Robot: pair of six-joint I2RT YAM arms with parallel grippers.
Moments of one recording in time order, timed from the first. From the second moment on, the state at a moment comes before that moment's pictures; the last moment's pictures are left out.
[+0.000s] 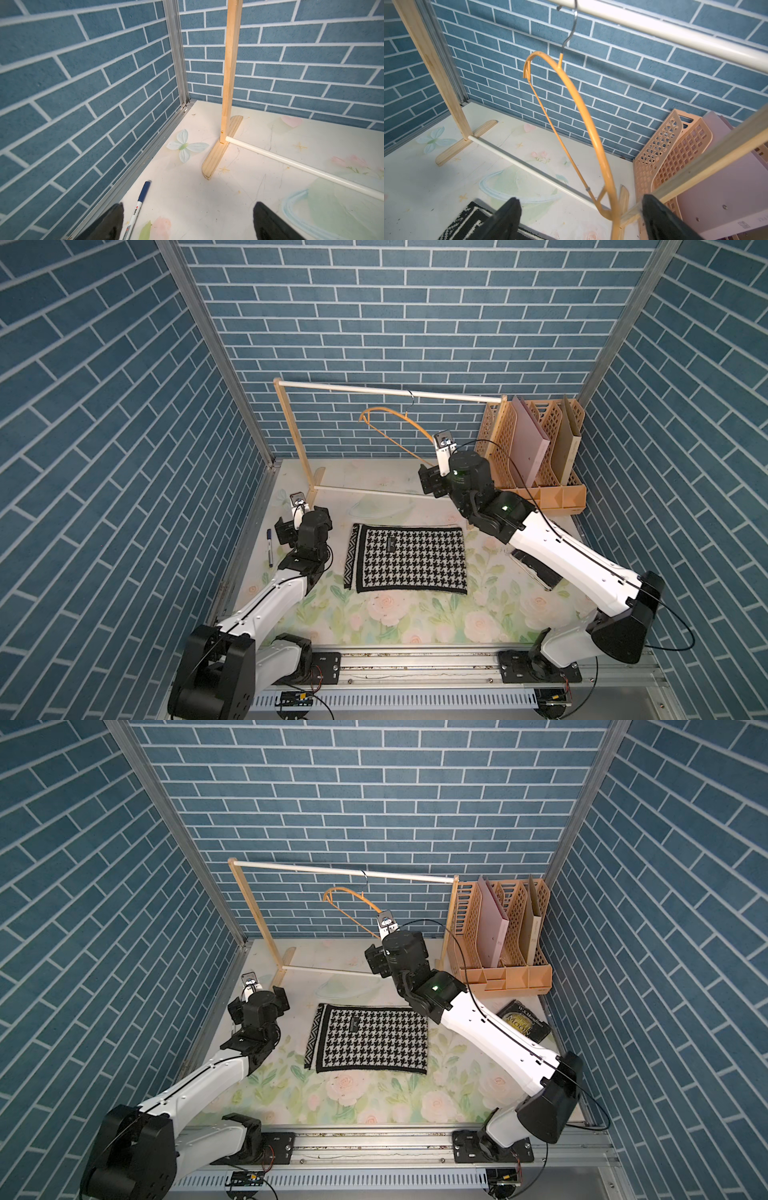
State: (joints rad) left arm -0.26 1.14 0.55 0.21 -0.73 -0.17; right arm 0.84 1.47 1.54 -0.38 0.51 -0.04
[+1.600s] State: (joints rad) left arm -0.26 1.16 0.55 0.21 -0.75 -0.17; right arm 0.74 1.57 1.45 -0.39 0.20 -0.10
